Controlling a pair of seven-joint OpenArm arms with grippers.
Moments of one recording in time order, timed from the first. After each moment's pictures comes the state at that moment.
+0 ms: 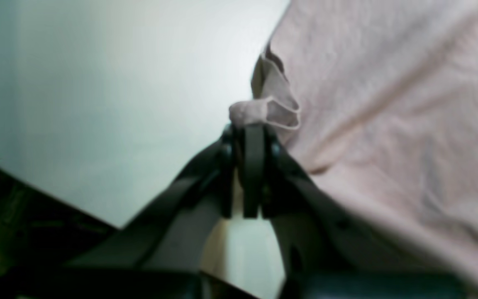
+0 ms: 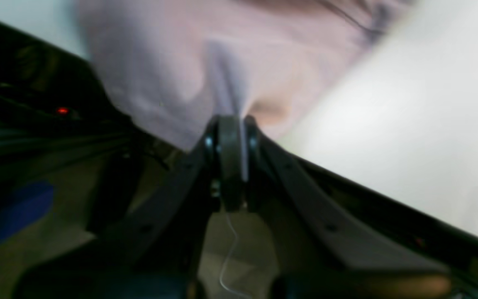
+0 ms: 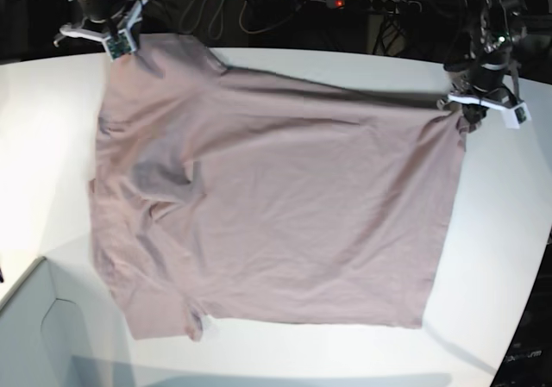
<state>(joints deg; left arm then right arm) 23.9 -10.3 -20.9 88.1 -30.3 0.1 18.8 -41.8 -9.2 27.2 110.8 -27.1 40.1 -13.0</state>
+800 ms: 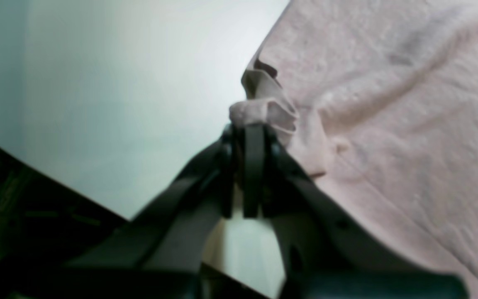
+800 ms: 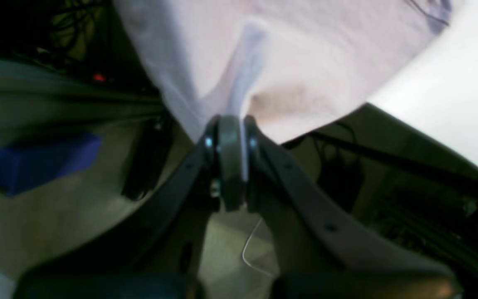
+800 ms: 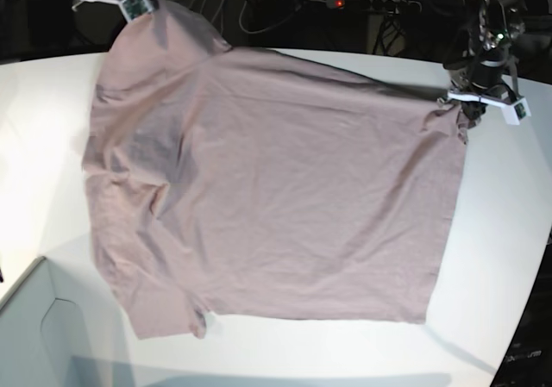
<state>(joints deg) 23.7 -9.4 -21.5 88.1 -30.3 0.1 19.2 -51.5 -8.8 21.9 108.1 -27.1 40.1 -9.5</state>
